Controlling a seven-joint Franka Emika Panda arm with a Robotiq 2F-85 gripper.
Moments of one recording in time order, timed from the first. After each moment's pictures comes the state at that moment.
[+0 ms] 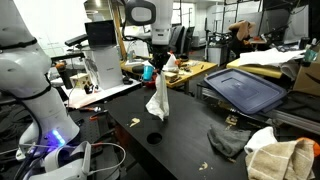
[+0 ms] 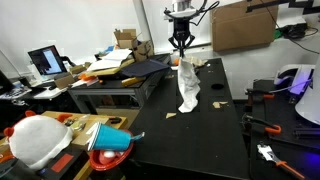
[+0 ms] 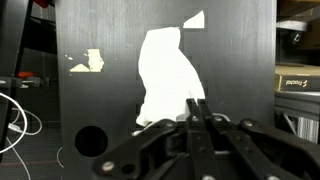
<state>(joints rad) -0.14 -0.02 -0.10 -2.25 0.33 2.19 0.89</state>
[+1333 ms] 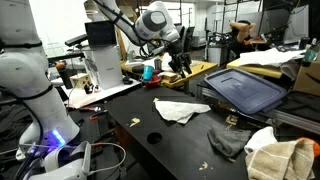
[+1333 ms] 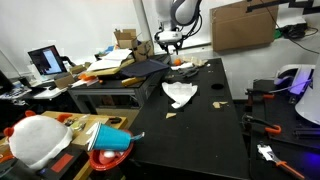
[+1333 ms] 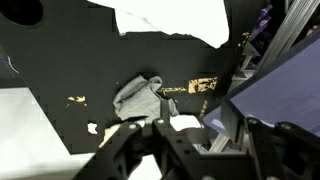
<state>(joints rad) 0.00 0.16 -0.18 -2.16 -0.61 2.56 1.59</state>
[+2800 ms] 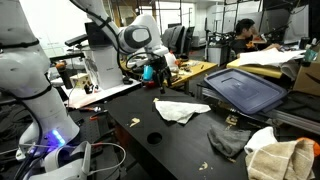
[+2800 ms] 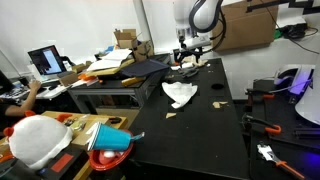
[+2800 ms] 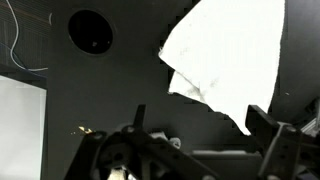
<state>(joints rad) -0.09 0.05 -0.13 -2.46 -0.44 2.67 1.08</state>
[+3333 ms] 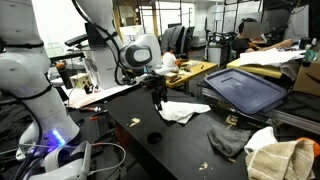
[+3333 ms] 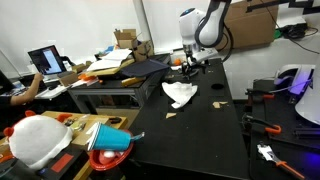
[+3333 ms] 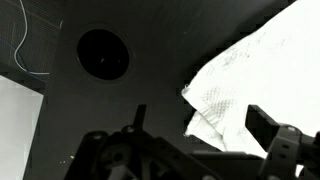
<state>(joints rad) -0.09 0.20 -0.17 -2.50 -0.43 2.78 0.94</state>
